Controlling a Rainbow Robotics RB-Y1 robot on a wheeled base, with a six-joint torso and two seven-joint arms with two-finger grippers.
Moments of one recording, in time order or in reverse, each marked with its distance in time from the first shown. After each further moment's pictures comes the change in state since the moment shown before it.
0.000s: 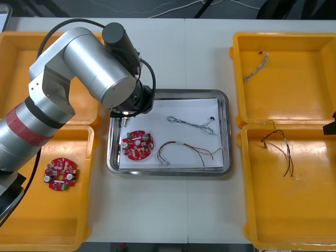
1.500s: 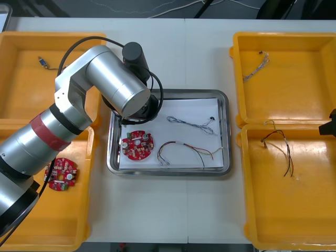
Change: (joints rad) right arm 0.001 0.000 0.000 -0.027 -0.038 0.000 0.000; left arm 0.000 -0.079 -0.048 0.159 -0.088 -0.066 -0.001
